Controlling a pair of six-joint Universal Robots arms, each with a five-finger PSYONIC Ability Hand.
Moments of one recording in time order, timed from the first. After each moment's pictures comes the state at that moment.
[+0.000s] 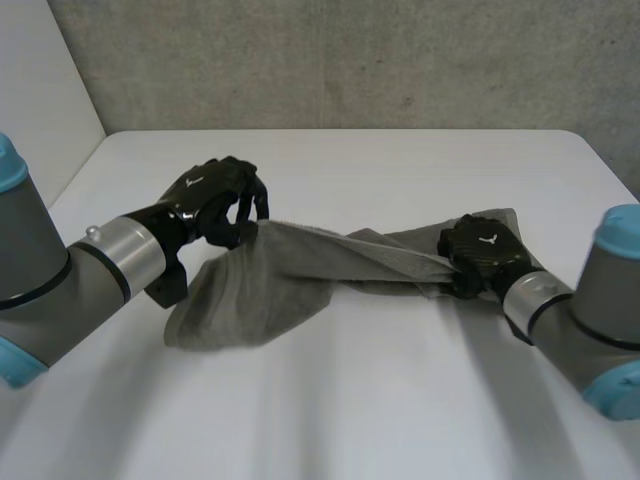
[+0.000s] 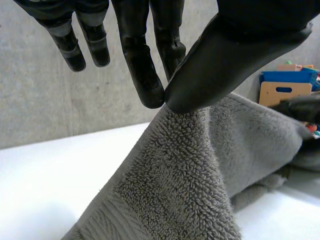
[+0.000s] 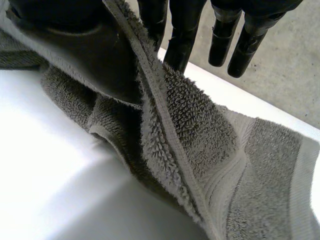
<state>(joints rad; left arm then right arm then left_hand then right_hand) 4.39 -1.85 -1.57 3.25 -1.13 2.96 1.83 -1.11 1.67 -0.24 1.30 2.90 1.30 1.32 0.23 0.23 1.17 1.32 1.27 0.22 0.25 1.16</state>
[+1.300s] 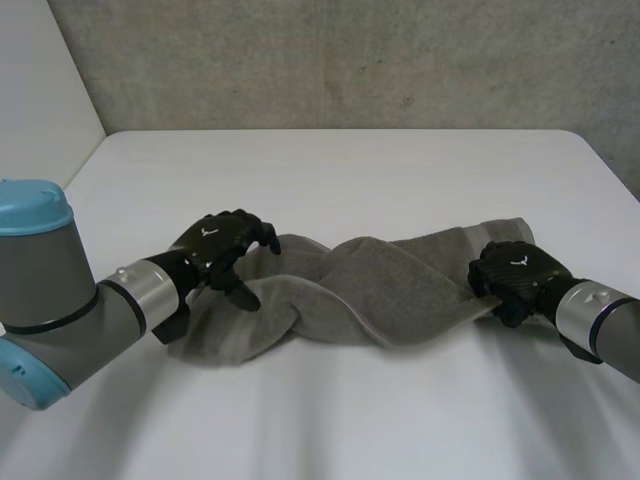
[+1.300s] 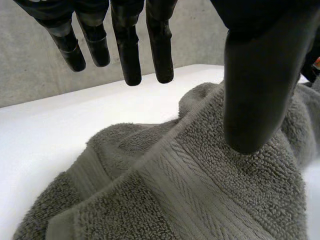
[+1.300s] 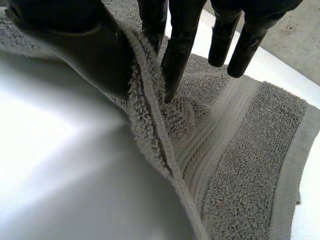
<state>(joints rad) 4.39 -1.97 -1.63 3.27 -1.11 3.16 1.66 -1.17 1.70 0.03 1.12 2.59 0.52 0.52 0.23 0.23 0.31 1.32 1.31 0.22 0.25 1.16</state>
